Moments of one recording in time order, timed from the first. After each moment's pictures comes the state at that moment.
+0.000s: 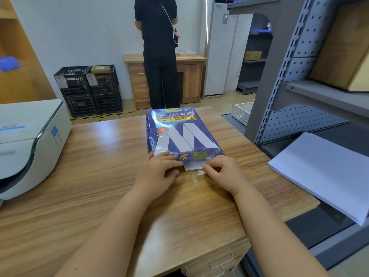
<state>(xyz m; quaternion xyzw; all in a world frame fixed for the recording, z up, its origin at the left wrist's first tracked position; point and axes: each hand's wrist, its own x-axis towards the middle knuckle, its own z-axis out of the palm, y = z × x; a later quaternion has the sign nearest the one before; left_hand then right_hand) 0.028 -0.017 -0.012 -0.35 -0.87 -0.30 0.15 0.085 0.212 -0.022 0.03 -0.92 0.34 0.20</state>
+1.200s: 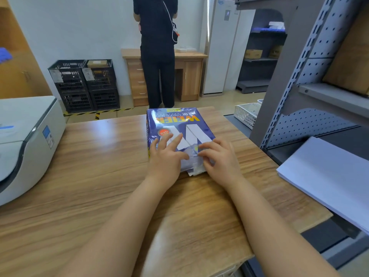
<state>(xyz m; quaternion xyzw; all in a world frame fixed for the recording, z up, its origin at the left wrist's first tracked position) -0.013 0.016 -0.008 -0.34 -0.88 -0.17 0.28 0.040 0.197 -0.010 0.10 -0.92 0.16 0.34</state>
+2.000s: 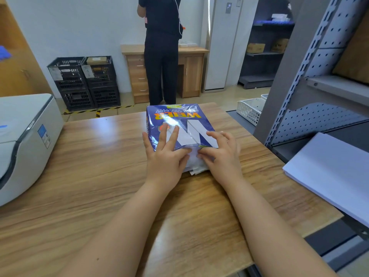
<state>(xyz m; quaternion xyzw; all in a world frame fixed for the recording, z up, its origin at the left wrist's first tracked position) -0.013 0.016 -0.015 -0.31 -0.88 -0.15 0.33 0.032 0.190 -0.018 0.00 -0.92 0.18 0.34</state>
